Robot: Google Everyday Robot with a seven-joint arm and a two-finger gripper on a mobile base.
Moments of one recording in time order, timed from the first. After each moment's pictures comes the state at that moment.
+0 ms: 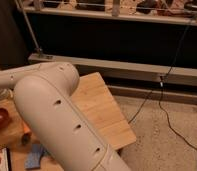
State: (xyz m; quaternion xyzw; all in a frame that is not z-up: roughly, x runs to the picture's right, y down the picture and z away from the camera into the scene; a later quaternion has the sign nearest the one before) arm -0.499 0.067 0.779 -0.28 0.05 0.53 0.80
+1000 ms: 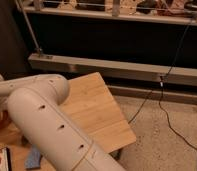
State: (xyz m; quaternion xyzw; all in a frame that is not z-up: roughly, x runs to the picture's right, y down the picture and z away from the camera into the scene) arm -0.521 0.144 0.831 -0.32 0.10 0.45 0.83
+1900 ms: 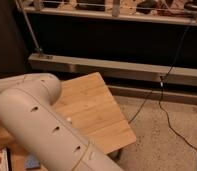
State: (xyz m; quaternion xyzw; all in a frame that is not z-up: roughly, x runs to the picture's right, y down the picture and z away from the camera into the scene) arm -0.549 0.104 0.751 -0.33 0.03 0.42 0.85
